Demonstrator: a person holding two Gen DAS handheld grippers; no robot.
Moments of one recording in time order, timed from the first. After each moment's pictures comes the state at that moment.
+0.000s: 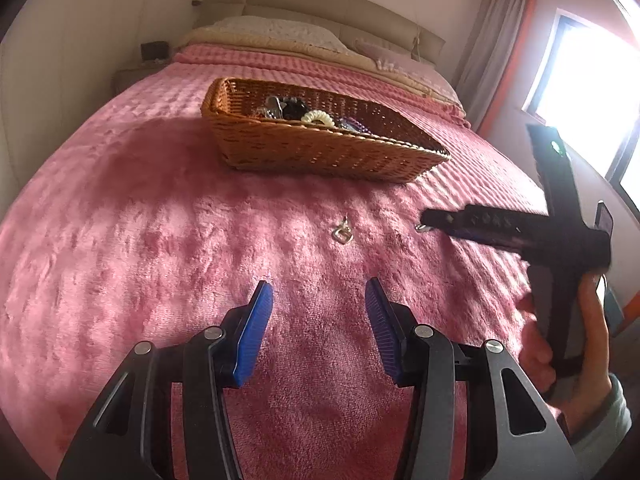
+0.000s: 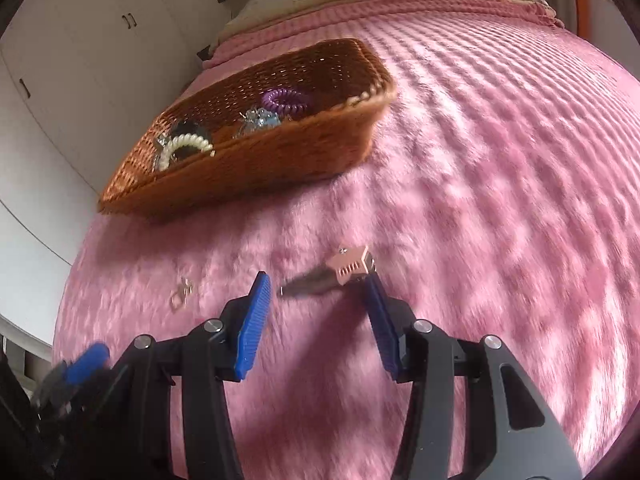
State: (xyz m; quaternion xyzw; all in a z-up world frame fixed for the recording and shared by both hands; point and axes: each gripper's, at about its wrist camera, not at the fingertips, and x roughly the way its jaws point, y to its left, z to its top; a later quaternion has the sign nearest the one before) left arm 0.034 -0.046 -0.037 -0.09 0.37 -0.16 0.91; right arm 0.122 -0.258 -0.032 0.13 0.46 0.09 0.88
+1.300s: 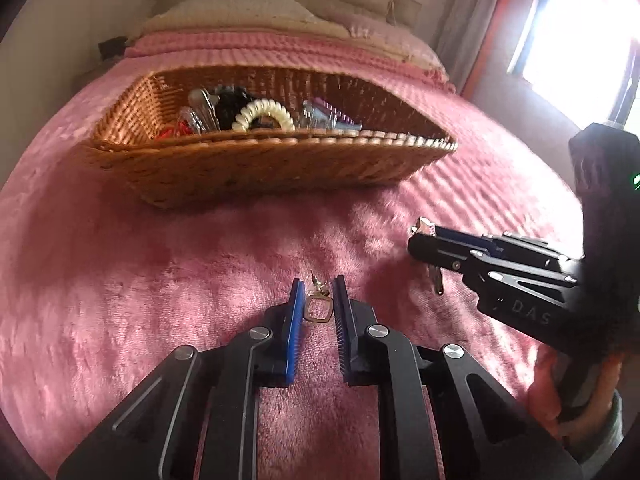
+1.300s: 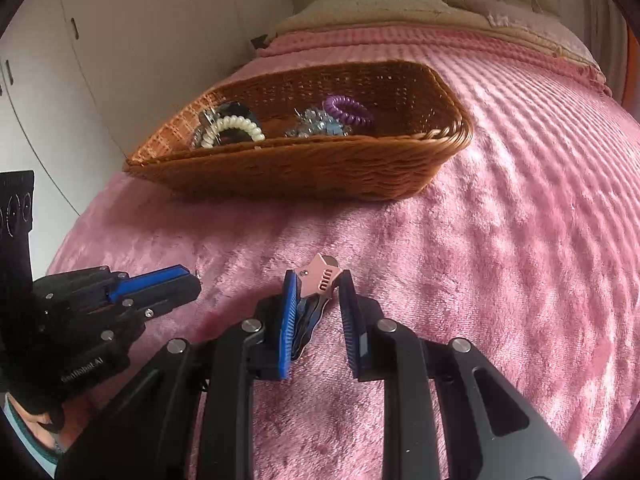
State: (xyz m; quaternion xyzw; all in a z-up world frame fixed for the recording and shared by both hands) left arm 0.115 -0.091 -0.044 -0.05 0.40 -0.20 0.89; right arm 0.118 -0.234 -0.029 0.04 0.41 0.16 0.89
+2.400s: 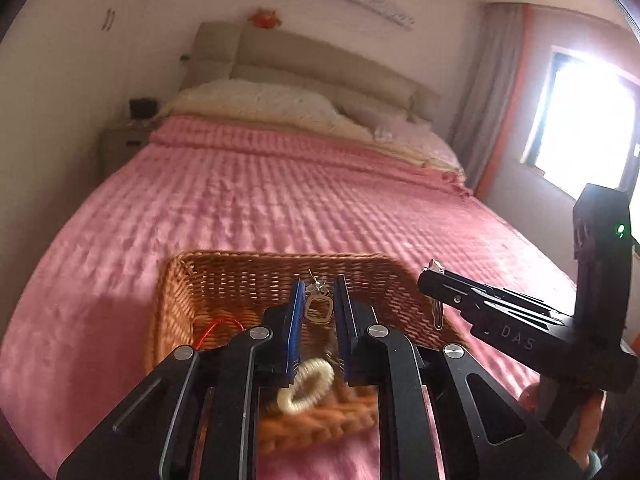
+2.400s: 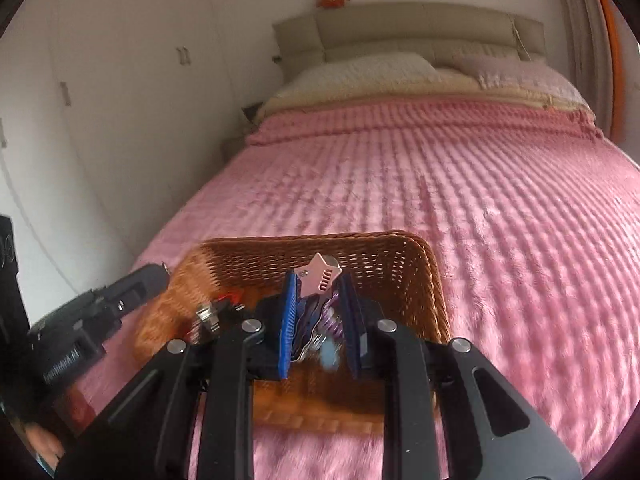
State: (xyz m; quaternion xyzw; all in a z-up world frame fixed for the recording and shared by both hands) left arm 0.226 -0.074 0.047 -0.10 0.28 -0.15 0.94; right arm 0.220 -0.234 0.071 0.07 0.33 0.13 0.93
